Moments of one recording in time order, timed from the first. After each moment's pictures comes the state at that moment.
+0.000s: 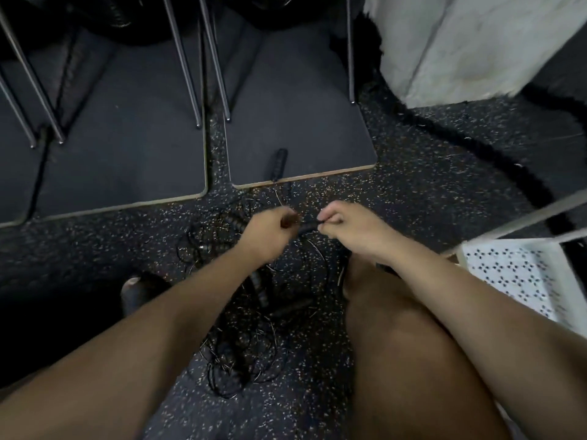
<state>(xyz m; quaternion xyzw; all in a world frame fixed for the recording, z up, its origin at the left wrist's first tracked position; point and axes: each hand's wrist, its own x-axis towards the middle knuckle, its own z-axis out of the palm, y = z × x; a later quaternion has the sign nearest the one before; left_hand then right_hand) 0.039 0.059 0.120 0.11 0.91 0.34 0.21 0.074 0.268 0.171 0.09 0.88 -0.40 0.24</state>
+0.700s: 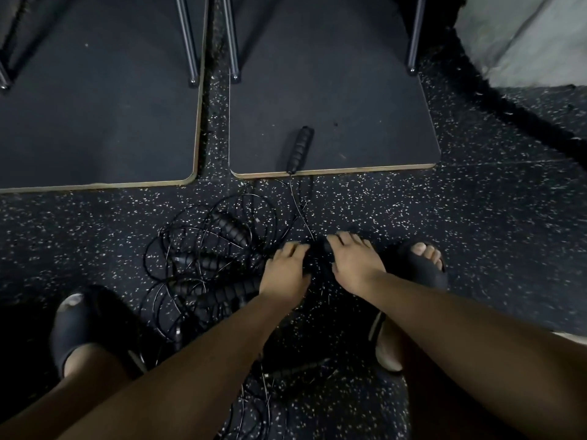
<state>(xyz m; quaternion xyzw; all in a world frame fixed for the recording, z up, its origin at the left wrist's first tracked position) -0.021 0.075 -0.184 0.08 0.94 0.21 0.24 -0.043 0.263 -0.169 -0.11 0.96 -0.02 0.26</state>
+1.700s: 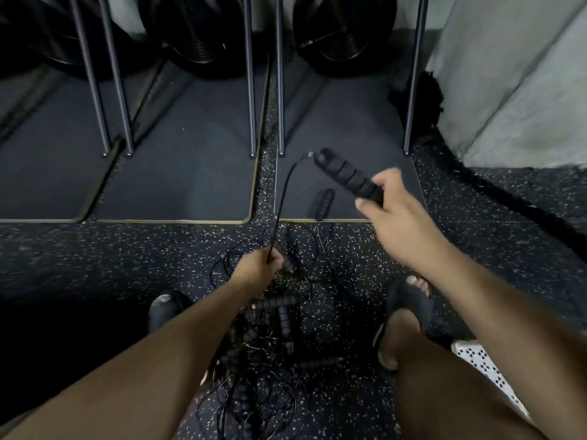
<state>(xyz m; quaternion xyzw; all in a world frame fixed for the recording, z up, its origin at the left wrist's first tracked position) -0.006 -0.052 0.048 -0.07 0.91 0.36 0.21 -0.012 0.219 0.216 -0.02 0.92 -0.39 0.05</state>
